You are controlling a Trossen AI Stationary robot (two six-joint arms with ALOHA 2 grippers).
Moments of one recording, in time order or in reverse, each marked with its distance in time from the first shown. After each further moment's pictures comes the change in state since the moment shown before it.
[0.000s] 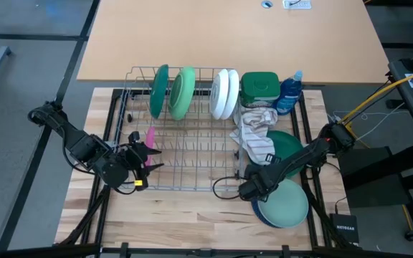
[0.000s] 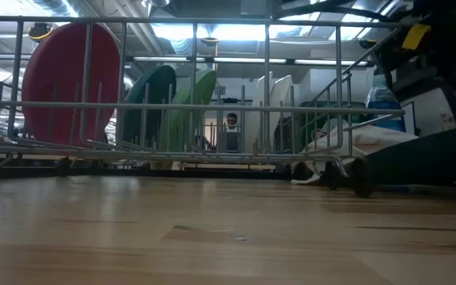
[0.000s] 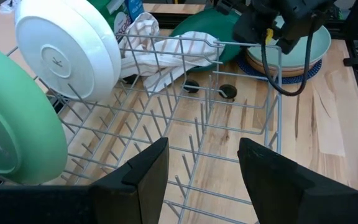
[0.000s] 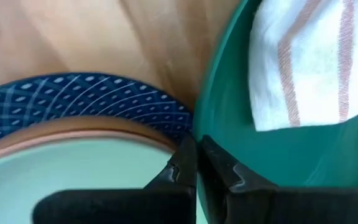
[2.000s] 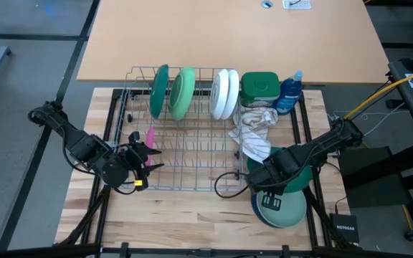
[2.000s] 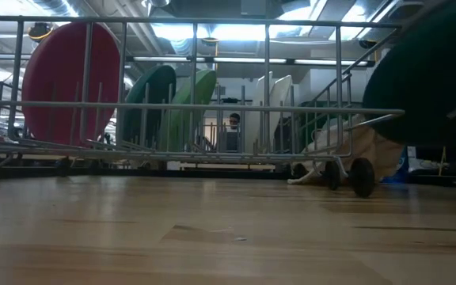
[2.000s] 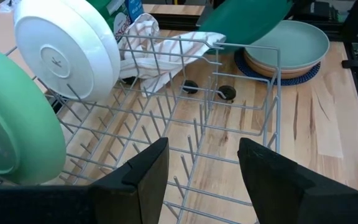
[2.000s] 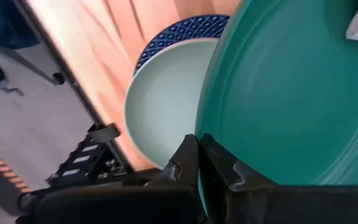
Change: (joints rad) left arm 0.000 0.000 0.000 0.005 0.000 -0.003; right arm 0.002 -0.108 0.419 -0.233 -0.355 -0.072
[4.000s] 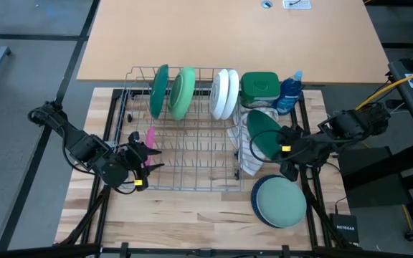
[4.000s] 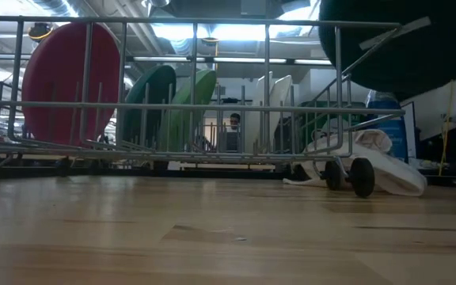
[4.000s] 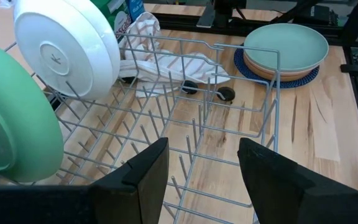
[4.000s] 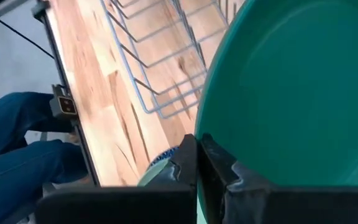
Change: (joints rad) left arm 0.000 0.000 0.000 0.002 0.000 -0.023; right arm 0.000 -0.349 0.097 0.080 0.479 0.068
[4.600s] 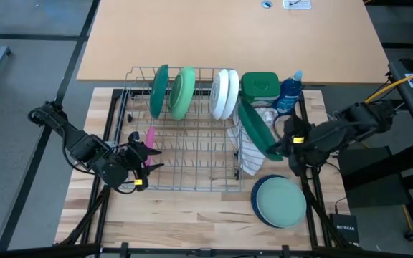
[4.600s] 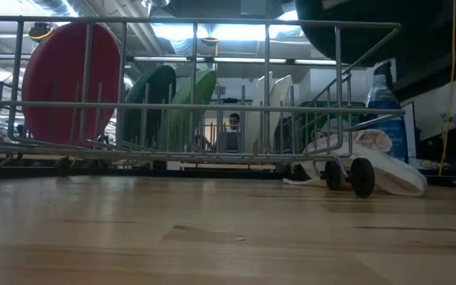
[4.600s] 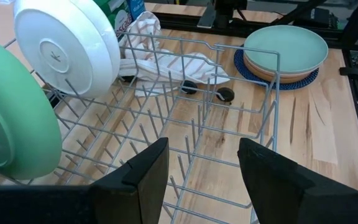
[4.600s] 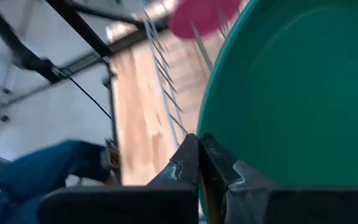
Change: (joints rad) left arm 0.000 0.000 0.000 0.000 0.000 -0.018; right arm 0.000 -0.081 0.000 0.271 0.087 -0.154
